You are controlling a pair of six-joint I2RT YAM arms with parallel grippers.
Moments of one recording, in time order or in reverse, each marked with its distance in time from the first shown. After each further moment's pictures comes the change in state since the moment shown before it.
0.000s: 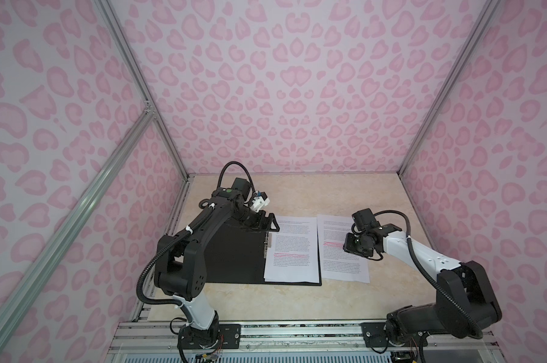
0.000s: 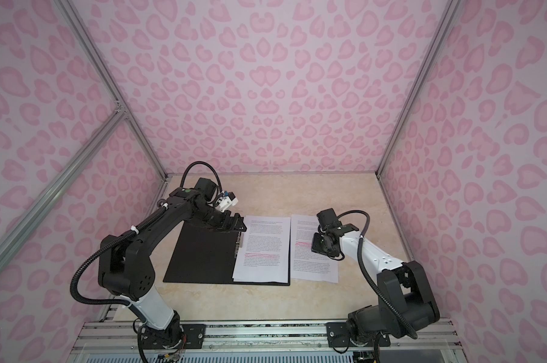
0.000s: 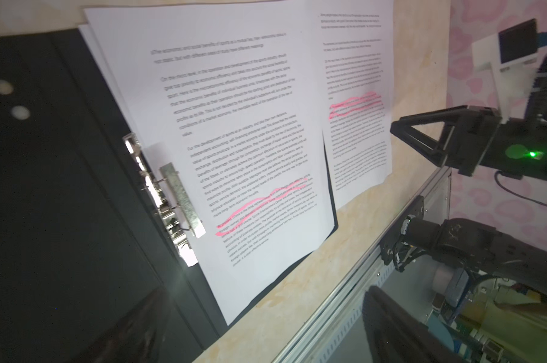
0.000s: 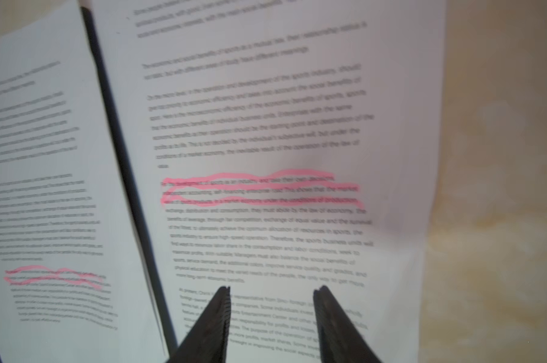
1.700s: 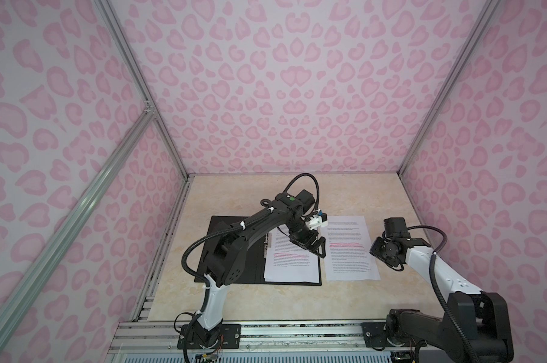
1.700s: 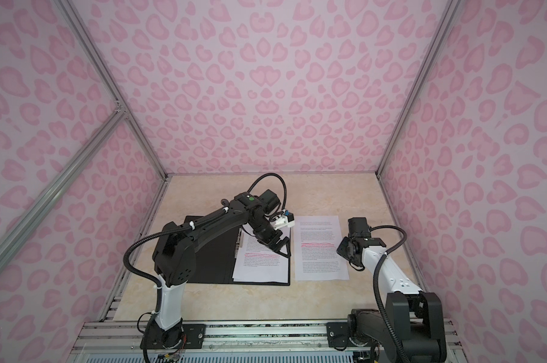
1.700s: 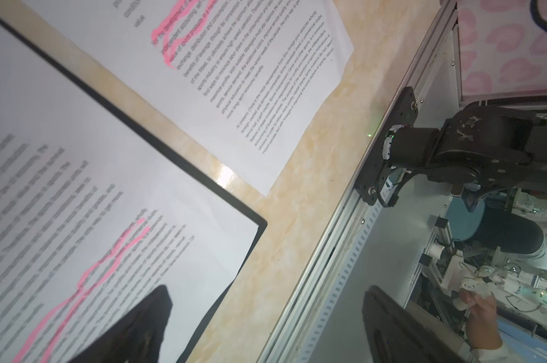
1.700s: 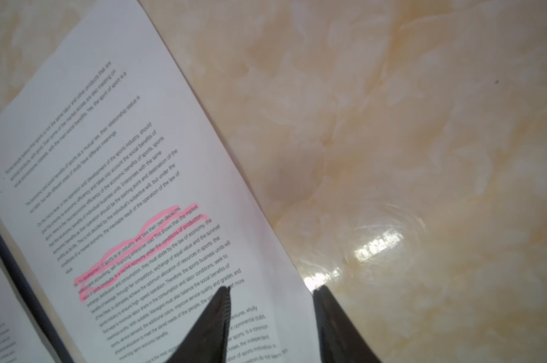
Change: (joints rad) left arm -0.467 0.364 0.368 -0.087 0.009 0.032; right arm -0.307 -0.147 -0.121 0.037 0.080 0.023
